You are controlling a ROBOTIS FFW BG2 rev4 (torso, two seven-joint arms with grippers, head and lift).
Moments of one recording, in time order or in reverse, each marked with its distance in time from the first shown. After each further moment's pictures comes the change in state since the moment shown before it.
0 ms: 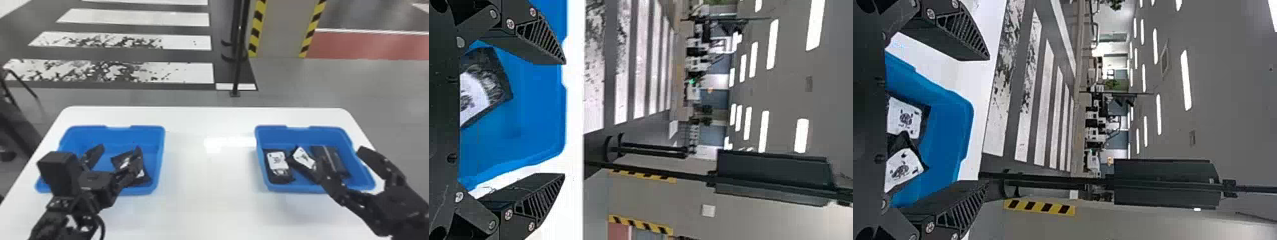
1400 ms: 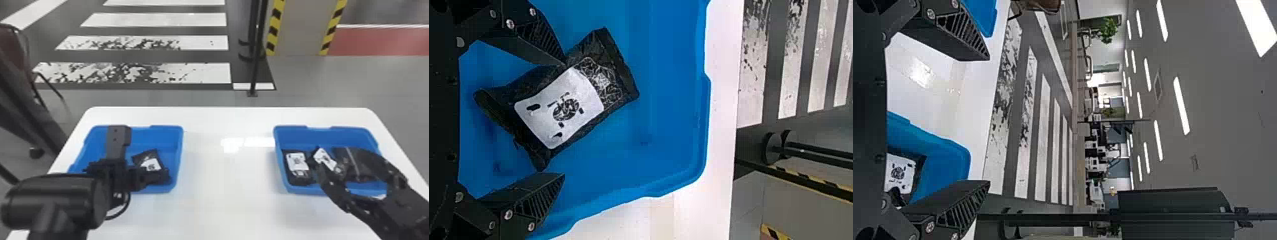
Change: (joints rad) left arm -0.403 0.061 -0.013 0.204 -0.022 0.835 -0.058; right arm -0.017 -0.032 0.075 0.013 -0.048 0.015 0.039
